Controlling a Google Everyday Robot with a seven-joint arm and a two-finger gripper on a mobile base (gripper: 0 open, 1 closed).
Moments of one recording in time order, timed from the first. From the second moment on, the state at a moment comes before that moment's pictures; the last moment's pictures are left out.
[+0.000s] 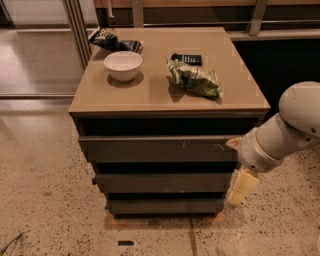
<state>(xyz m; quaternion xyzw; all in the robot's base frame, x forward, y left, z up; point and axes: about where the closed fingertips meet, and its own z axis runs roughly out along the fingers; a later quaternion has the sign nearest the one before) 0.449 -0.185 0.732 -0.59 0.78 0.13 0.17</state>
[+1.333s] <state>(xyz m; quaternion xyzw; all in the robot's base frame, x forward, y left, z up) 0.436 -0.200 0.615 -0.61 0.76 0.14 0.19</state>
